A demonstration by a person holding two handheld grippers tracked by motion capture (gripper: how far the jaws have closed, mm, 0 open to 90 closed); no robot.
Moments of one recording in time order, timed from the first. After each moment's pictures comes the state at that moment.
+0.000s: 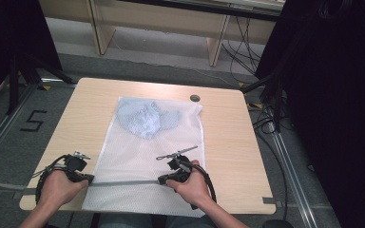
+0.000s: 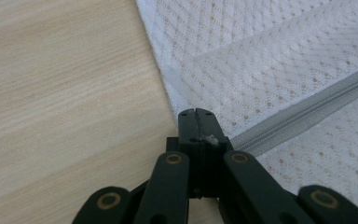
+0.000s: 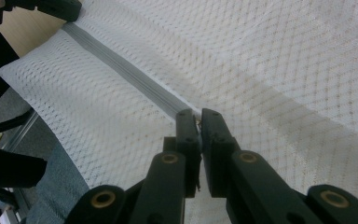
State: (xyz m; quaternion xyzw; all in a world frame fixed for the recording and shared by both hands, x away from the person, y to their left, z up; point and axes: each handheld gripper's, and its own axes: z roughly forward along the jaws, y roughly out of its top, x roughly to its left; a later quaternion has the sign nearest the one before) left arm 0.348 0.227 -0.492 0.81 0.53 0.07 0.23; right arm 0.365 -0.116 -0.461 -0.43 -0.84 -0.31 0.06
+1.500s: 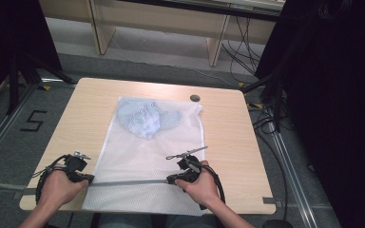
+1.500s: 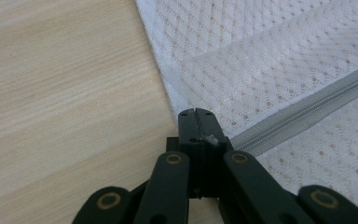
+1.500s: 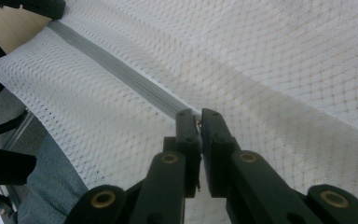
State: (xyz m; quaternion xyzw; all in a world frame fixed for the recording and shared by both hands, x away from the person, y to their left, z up) left arm 0.347 0.226 -0.492 0.81 0.53 0.07 0.23; right arm 0.364 -0.141 -0.458 -0.45 -0.84 -0.31 0.05
